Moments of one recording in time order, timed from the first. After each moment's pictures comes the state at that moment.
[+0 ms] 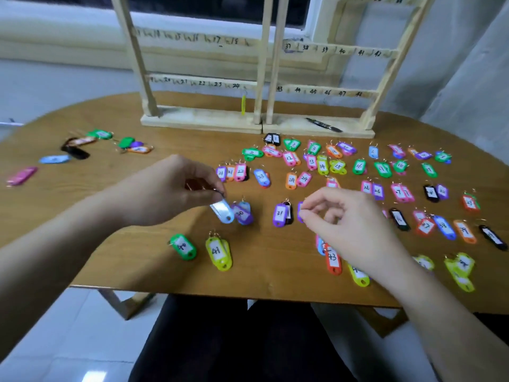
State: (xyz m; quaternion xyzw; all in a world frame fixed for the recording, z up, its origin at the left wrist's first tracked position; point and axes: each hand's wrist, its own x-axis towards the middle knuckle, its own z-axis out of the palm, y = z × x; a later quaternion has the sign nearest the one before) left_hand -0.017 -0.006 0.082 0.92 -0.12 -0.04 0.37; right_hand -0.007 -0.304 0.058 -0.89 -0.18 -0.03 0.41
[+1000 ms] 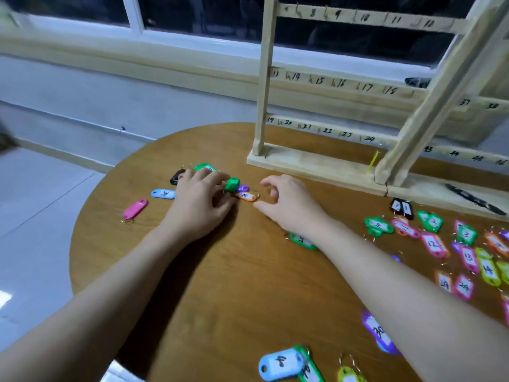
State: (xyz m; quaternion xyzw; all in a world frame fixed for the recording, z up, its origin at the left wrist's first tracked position) left_hand 0.059 0.183 0.001 0.96 0.13 0.20 0.18; right_hand 0.158 0.001 0.025 -0.90 -0.34 0.05 0.26
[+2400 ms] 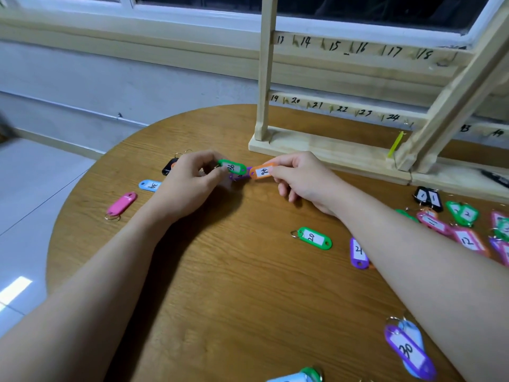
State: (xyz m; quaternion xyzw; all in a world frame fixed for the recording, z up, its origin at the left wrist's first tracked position) left_hand 0.080 0.202 0.010 0.89 0.09 0.18 0.40; right_hand 0.206 0.011 0.018 -0.78 -0.26 0.24 0.51
